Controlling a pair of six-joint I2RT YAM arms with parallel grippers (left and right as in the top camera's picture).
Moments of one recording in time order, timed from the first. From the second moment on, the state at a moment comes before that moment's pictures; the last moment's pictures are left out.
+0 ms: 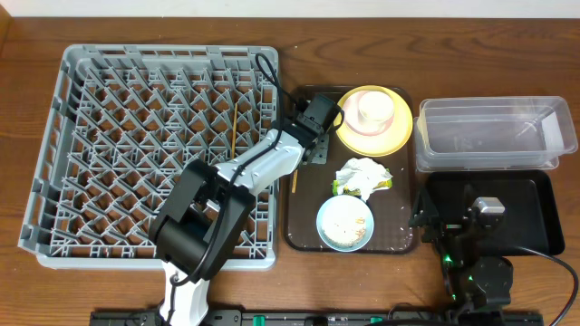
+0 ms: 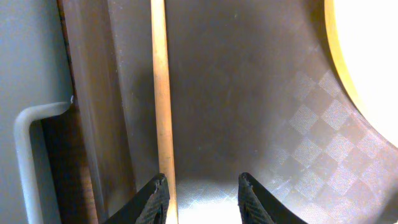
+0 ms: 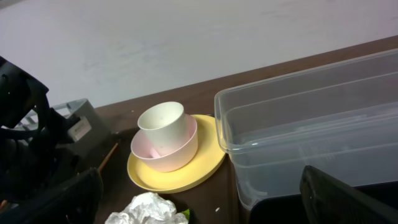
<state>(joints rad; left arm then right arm) -0.61 2.03 1.33 -0.48 -0.14 -0.44 0.09 0.01 0.01 -0.07 -0.01 0.31</state>
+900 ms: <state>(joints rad) -0.60 2.02 1.33 -0.47 0.02 -0.44 0.09 0.01 0.01 -0.07 -0.01 0.31</state>
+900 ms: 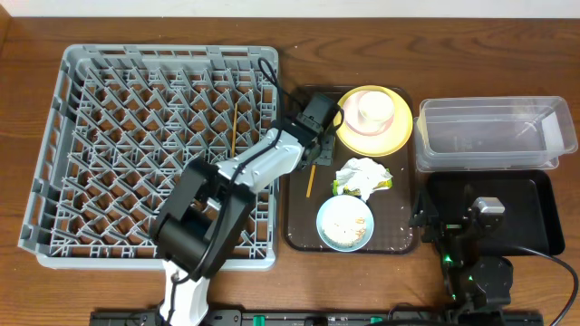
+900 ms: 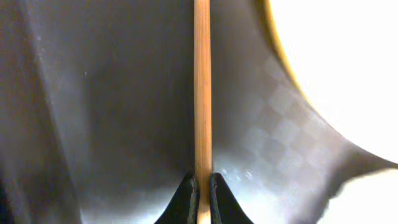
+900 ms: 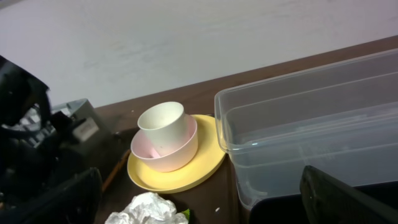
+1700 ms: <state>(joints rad) -0.44 1.64 1.32 -0.80 -0.47 -0.35 0.09 0.01 0.01 -0.07 -0.01 0.31</state>
